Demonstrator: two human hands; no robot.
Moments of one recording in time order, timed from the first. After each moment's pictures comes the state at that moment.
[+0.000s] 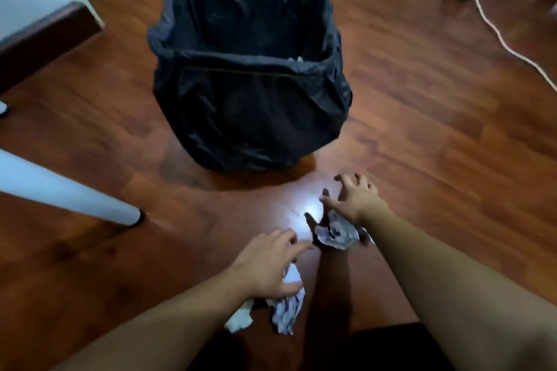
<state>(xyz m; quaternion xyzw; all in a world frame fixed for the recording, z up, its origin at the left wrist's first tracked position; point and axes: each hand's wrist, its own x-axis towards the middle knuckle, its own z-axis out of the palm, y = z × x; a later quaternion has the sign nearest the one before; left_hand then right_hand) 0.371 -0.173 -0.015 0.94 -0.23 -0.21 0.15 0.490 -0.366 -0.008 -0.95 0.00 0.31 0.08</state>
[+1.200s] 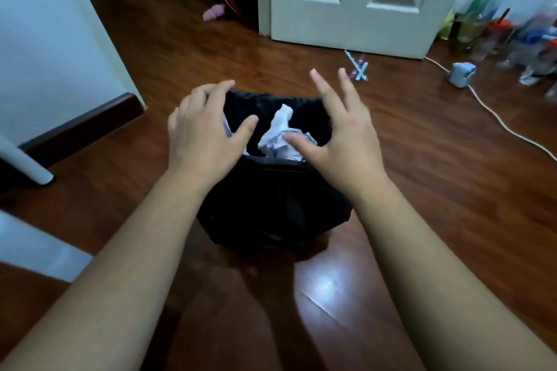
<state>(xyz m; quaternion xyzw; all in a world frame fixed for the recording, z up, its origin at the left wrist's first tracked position) 0.538 -0.071 0.197 0.95 0.10 0.24 0.19 0.573 -0.259 0.197 -0.91 -0.19 -0.16 0.32</state>
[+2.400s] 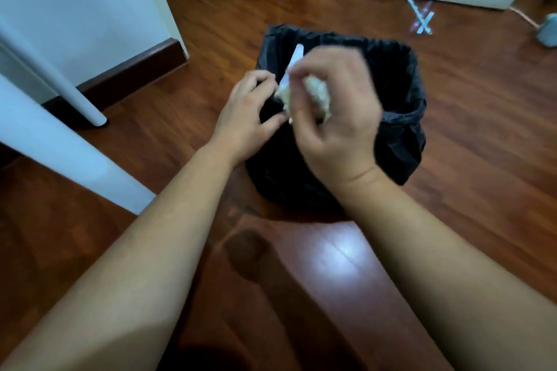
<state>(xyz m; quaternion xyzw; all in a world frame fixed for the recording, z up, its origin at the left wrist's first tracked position) 0.524 -0.018 0.125 0.94 -0.01 0.17 0.29 0.513 -0.171 0.183 -0.69 -0.36 -0.36 0.51</state>
